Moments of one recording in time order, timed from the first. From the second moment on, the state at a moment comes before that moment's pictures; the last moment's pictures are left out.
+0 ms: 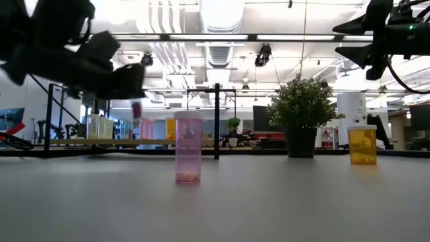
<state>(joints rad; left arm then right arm) -0.28 1.42 0.31 0.79 -1.35 -0.31 -0.07 0.19 0.03 0.58 0.60 0.28</state>
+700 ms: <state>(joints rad) -0.14 1.37 0.14 0.80 -1.38 -0.51 -0.07 0.19 0.03 0.58 0.60 0.28</state>
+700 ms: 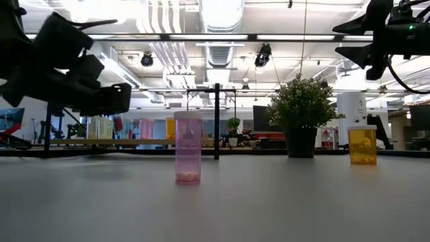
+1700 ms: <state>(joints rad) 0.05 1.37 0.15 0.72 -1.27 -0.48 -0.07 0.19 0.03 0.58 0.60 0.28</state>
